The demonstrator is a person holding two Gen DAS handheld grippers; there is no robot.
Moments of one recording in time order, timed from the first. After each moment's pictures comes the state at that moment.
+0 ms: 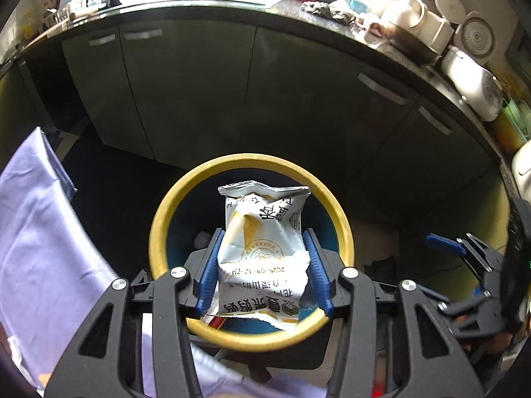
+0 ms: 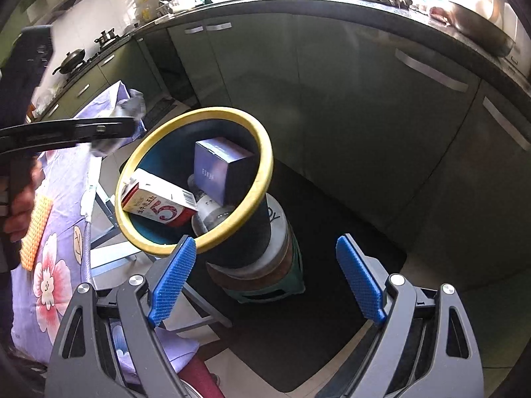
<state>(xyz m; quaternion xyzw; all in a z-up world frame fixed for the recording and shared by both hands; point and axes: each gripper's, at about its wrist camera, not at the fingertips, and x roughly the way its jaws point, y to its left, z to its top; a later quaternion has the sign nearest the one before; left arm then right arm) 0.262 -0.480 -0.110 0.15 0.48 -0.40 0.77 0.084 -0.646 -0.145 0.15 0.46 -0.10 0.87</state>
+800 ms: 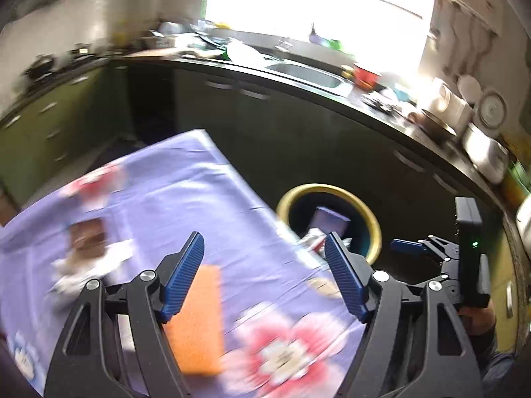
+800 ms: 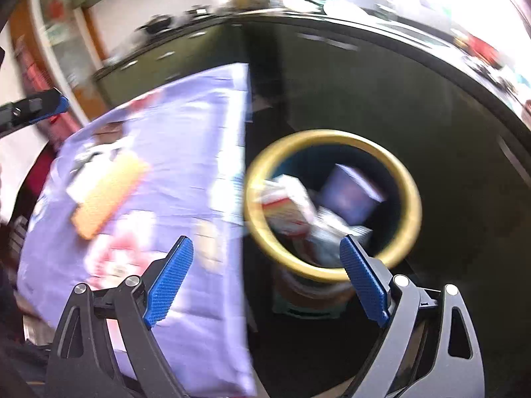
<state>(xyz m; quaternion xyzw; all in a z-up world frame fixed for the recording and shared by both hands) 0.180 -0.225 0.000 0.04 0.37 -0.28 0.89 0.126 -0.488 -0.098 0.05 0.44 0.07 0.89</state>
